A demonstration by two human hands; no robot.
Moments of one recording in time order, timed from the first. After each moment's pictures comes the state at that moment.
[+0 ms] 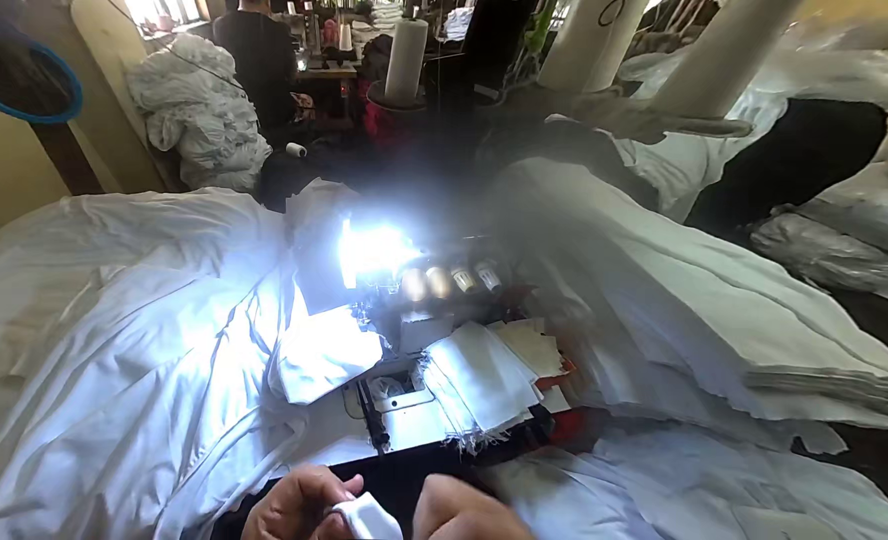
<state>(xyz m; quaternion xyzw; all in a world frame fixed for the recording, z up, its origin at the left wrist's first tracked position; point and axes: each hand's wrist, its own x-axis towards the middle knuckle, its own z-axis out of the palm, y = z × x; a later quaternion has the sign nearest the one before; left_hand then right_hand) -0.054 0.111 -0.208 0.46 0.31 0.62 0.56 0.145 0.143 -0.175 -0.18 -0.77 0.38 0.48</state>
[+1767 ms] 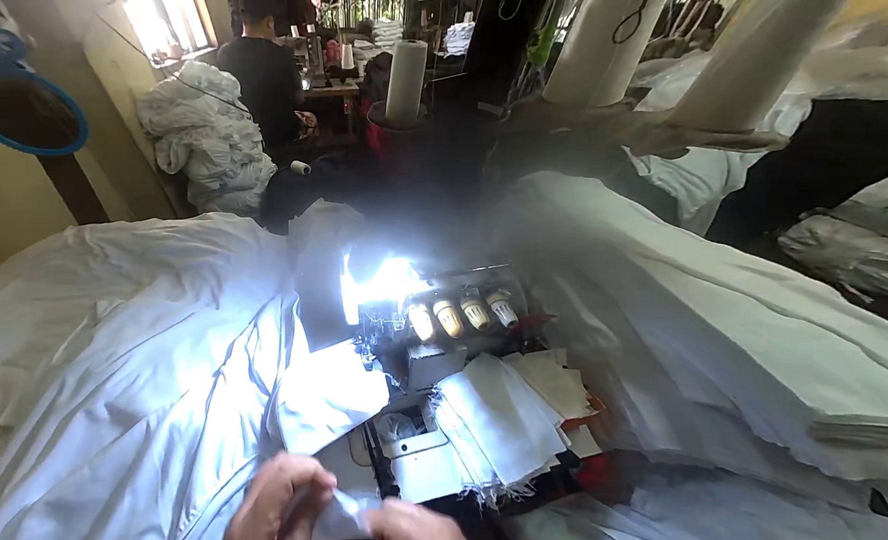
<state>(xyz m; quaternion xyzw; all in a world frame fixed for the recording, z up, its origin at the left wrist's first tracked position) -0.083 0.154 -0.201 0.67 0.49 0.49 0.26 0.116 0.163 -0.203 -0.33 -0.76 0.42 0.37</state>
